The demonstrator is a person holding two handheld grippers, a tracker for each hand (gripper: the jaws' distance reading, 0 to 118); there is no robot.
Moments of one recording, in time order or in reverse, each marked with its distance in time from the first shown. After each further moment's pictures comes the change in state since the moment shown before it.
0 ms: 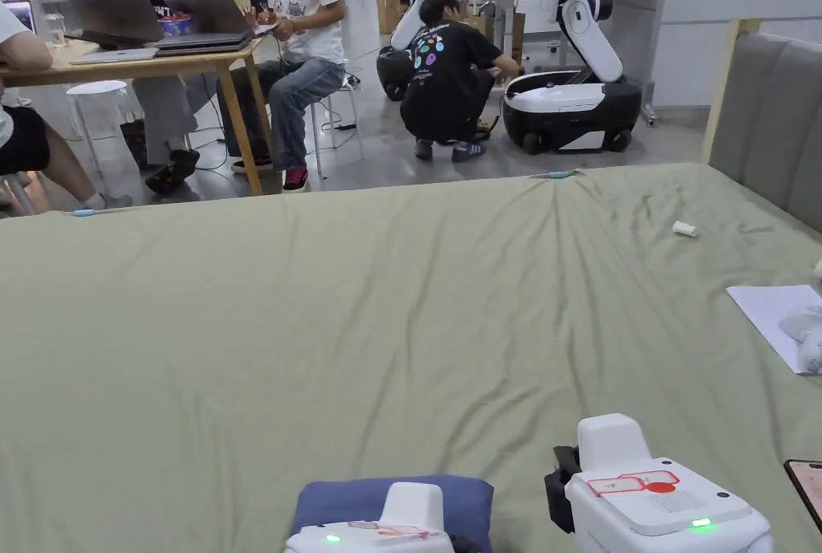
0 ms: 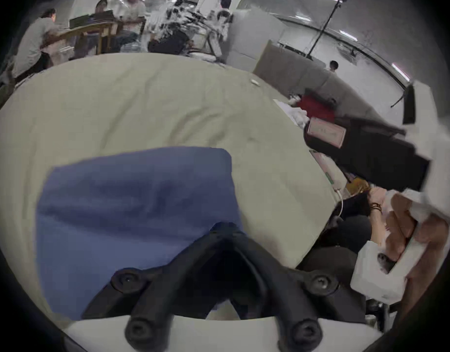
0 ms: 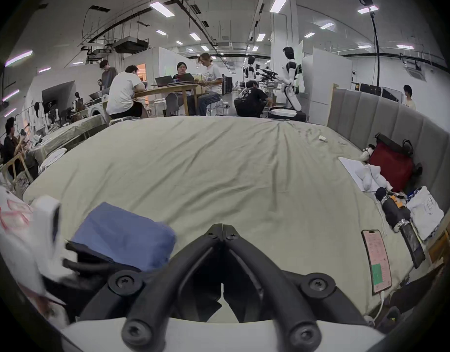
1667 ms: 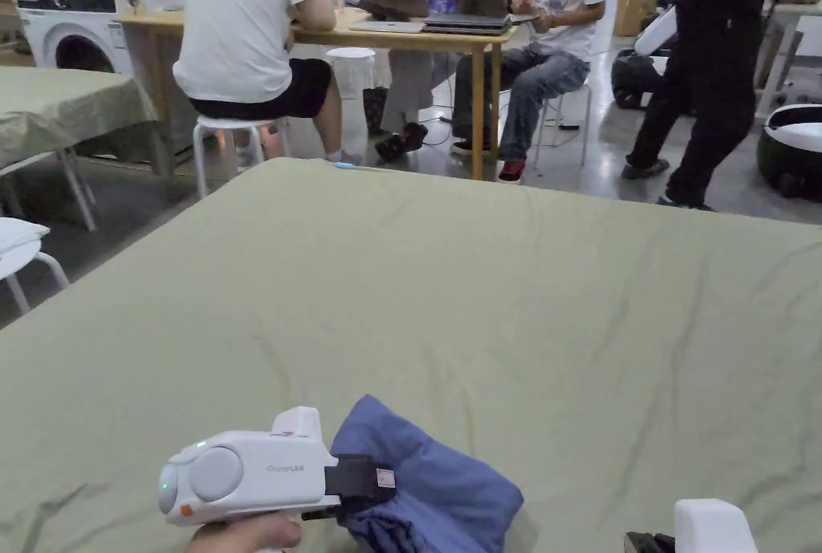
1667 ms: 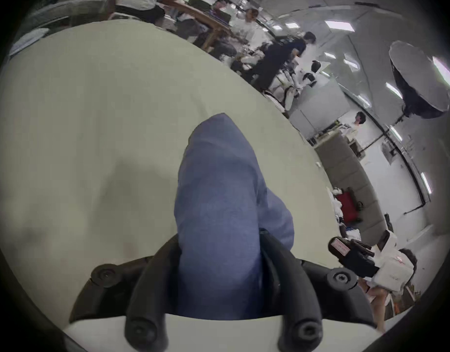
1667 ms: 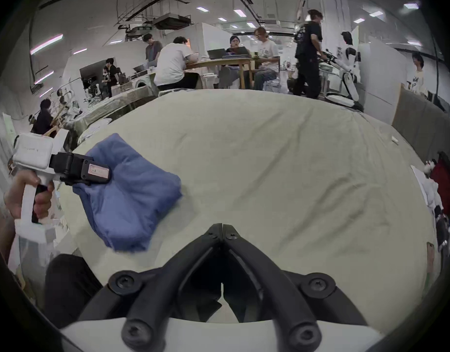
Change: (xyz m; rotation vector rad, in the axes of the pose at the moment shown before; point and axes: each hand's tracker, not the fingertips) left arm -0.341 -0.034 0.219 0.228 0.126 0.543; right arm -0.186 0.017 -0.068 -0.148 0.293 0.130
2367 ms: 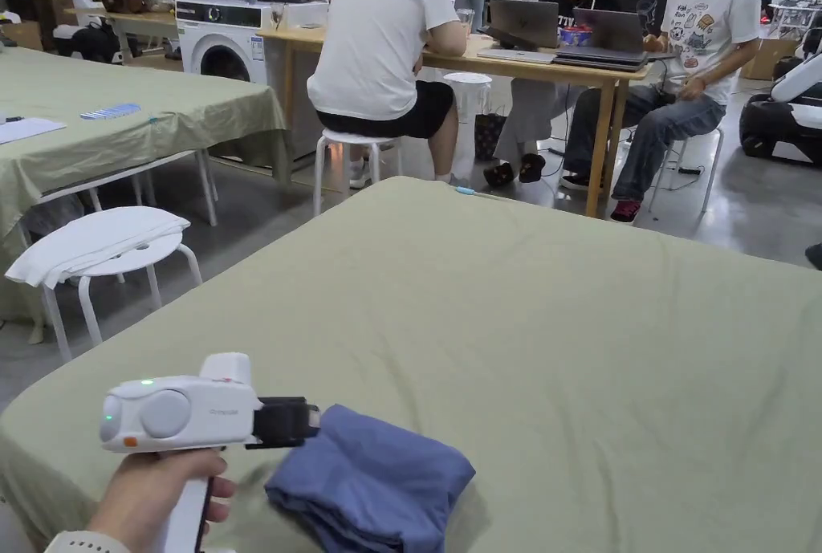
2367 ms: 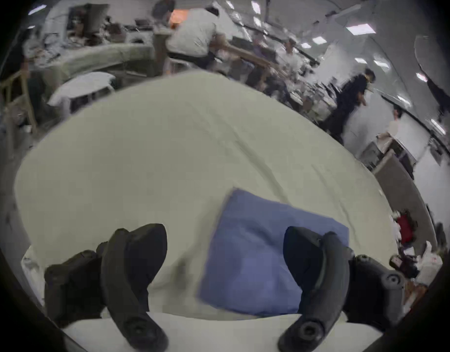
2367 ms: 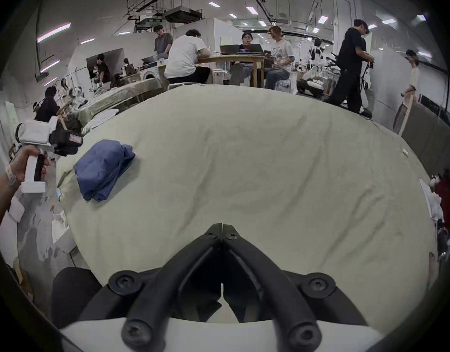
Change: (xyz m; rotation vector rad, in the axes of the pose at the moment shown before) left arm -0.154 0.080 0.121 0.276 0.395 -0.045; right arm -0.038 0.015 -0.024 -0.021 0.006 0.045
